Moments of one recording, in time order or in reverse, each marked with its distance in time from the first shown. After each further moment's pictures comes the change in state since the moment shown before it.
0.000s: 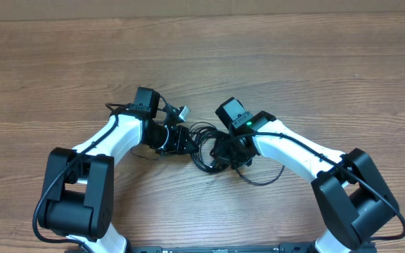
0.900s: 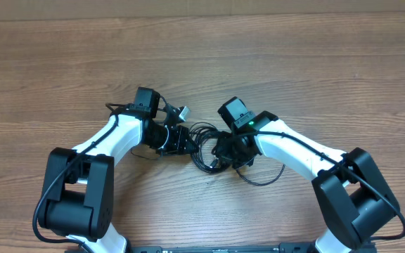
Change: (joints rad) left arm 0.000 0.000 0.000 0.000 0.000 0.000; right arm -0.008 0.000 -0.013 -0.002 0.016 0.034
